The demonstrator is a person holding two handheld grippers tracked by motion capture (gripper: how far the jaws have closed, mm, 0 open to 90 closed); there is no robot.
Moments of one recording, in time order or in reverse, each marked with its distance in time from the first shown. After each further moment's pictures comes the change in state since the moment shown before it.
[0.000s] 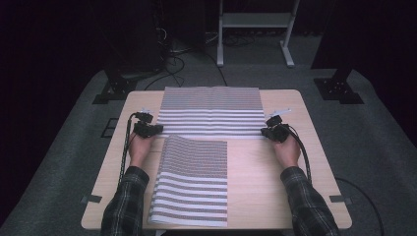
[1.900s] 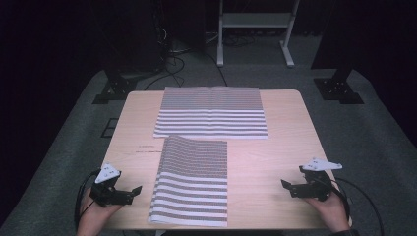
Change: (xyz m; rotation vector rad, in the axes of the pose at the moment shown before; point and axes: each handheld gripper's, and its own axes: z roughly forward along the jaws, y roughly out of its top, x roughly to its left) left arm -0.049 -0.161 -0.174 -0.035 -0.014 0.169; right arm 0.041 -0.145 -0.146 -0.107 0.070 -0.012
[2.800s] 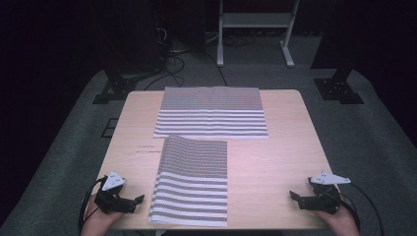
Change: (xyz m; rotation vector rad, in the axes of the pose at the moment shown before) left arm -0.003 -0.020 0.019 0.047 -0.027 0.049; right arm -0.009 -0.044 -0.006 0.029 -0.041 0.015
